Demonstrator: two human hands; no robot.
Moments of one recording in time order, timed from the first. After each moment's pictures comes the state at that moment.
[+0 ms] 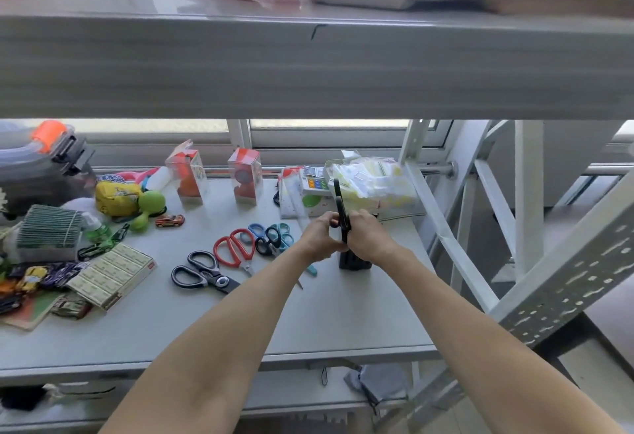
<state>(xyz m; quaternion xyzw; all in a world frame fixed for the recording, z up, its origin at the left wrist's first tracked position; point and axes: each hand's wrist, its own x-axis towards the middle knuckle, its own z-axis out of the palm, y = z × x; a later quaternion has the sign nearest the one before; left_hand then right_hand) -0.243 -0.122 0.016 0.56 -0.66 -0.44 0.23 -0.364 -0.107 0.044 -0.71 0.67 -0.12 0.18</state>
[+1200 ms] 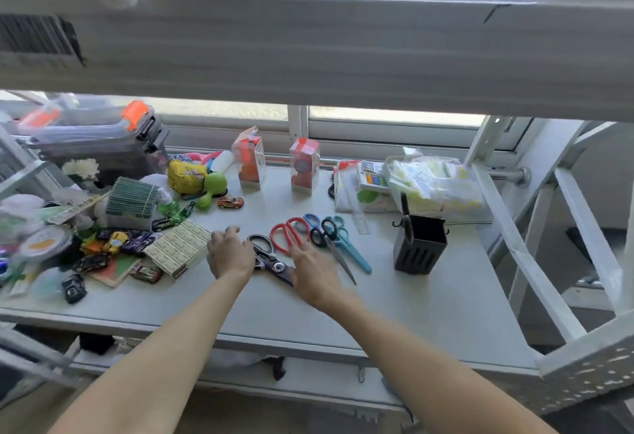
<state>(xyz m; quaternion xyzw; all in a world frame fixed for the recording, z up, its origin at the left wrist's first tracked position) -0.024 -0.079 -0.033 0.86 -0.43 -0.13 0.25 -0.188 -0.054 -0.002 -0.82 0.53 -0.09 0.19</state>
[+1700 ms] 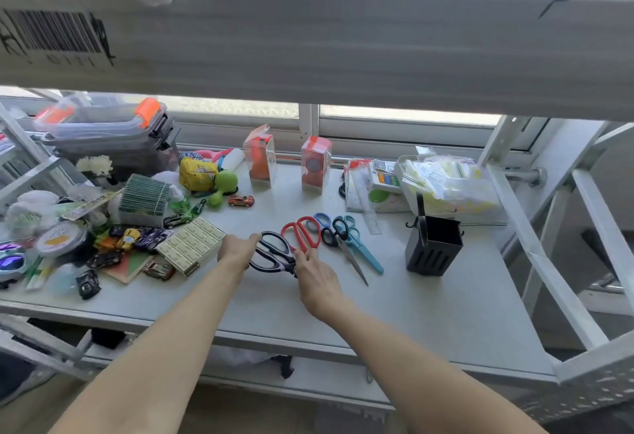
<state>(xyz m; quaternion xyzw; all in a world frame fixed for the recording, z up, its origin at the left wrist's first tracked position) -0.002 -0.089 -0.030 0.81 -0.26 -0.38 0.37 -0.171 -0.056 -0.039 -0.82 0.55 -0.08 0.15</state>
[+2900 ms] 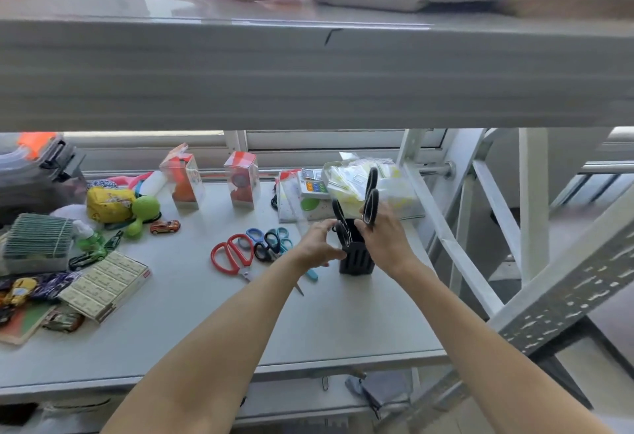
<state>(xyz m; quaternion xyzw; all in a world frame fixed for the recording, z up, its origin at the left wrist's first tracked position) -0.234 -0.121 0.020 0.56 -0.65 -0.47 0.19 -0.379 -0.094 0.049 -0.67 0.66 -0.31 0.15</state>
